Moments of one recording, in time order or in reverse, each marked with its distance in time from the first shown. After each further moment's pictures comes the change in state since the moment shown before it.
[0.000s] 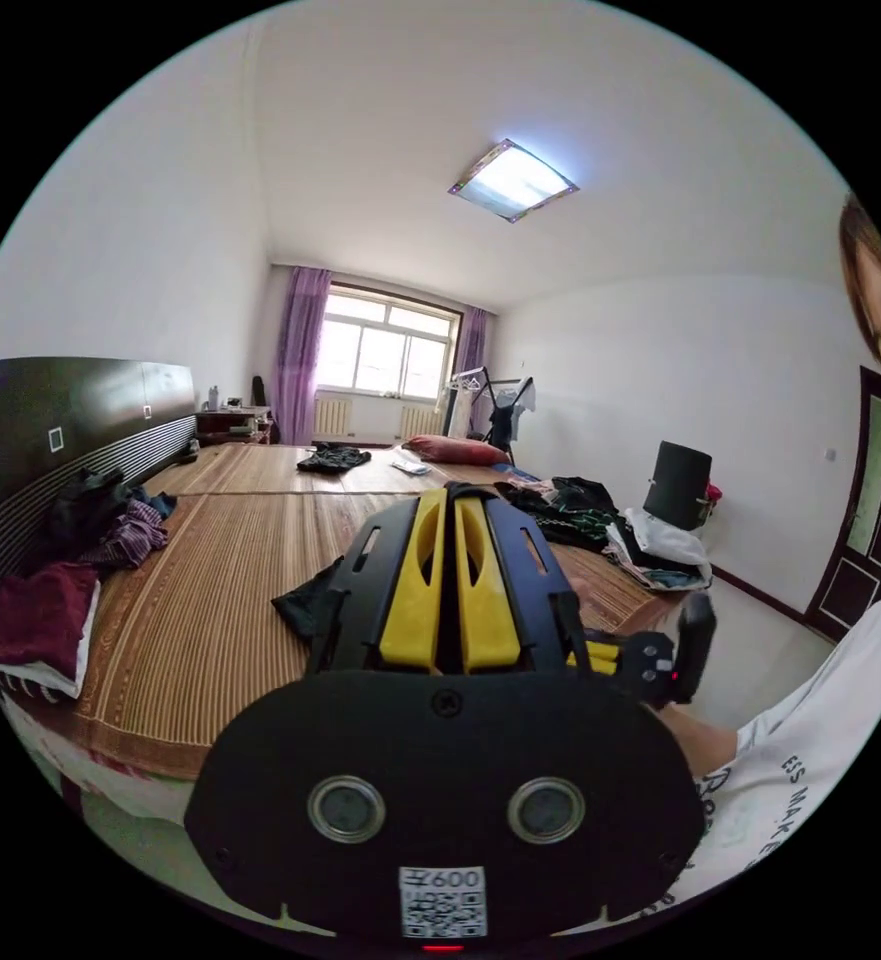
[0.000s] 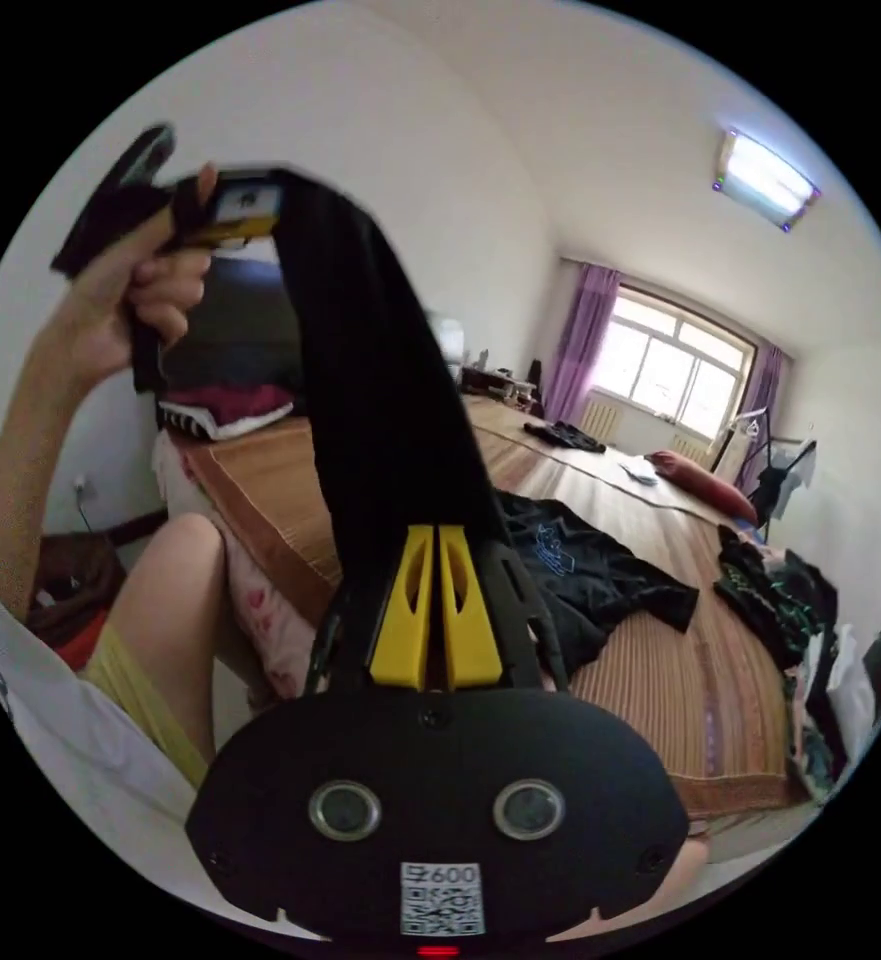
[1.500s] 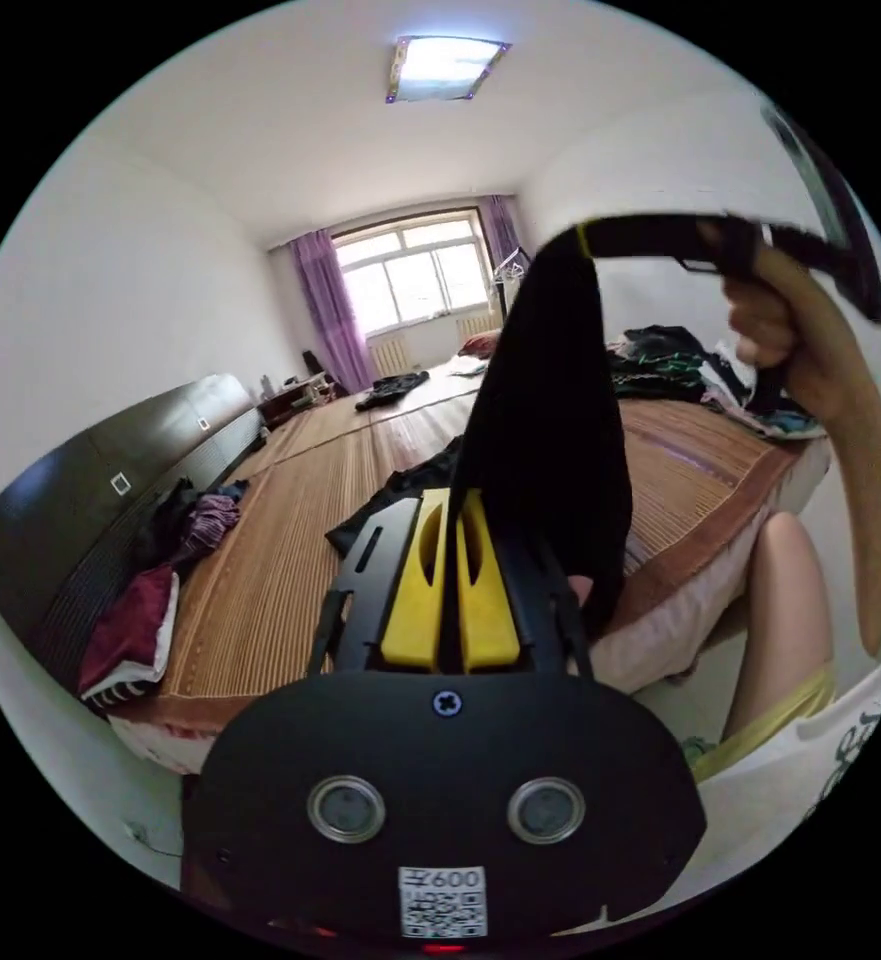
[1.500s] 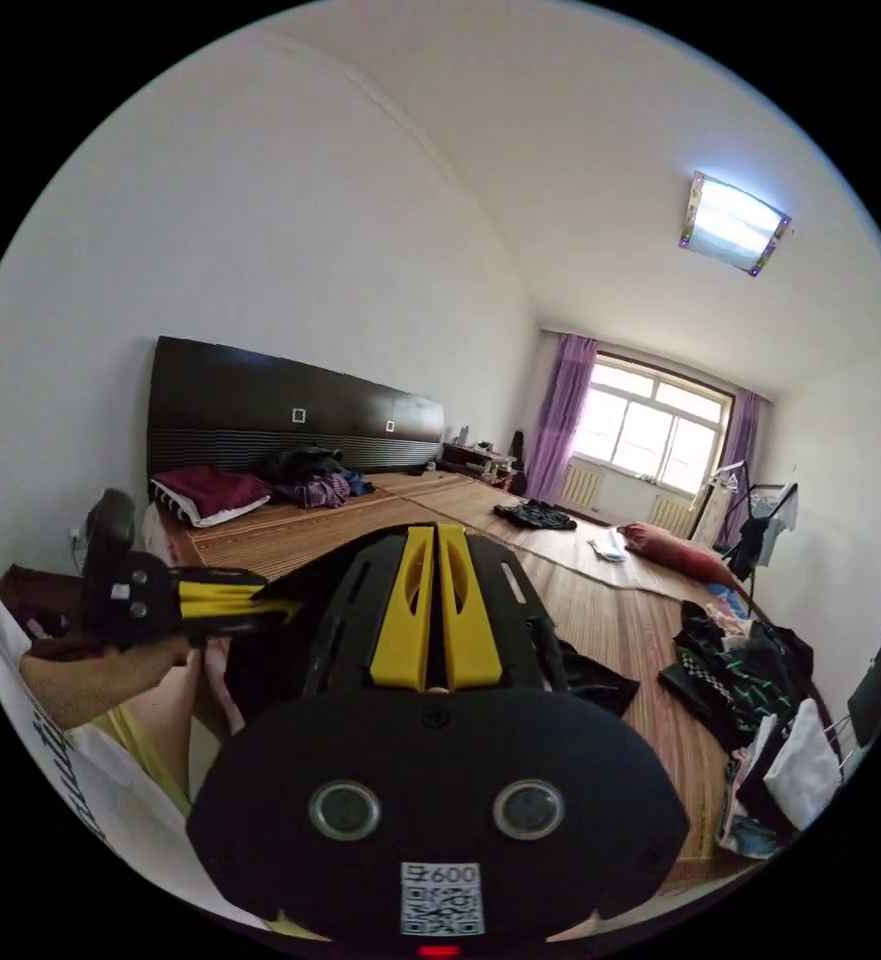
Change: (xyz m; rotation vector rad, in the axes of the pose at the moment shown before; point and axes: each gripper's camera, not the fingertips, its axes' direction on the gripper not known) left arm 0.149 0.092 0.012 -0.272 -0.253 0.238; right arm 0.027 -0.208 -0.073 0.164 0.031 -0.053
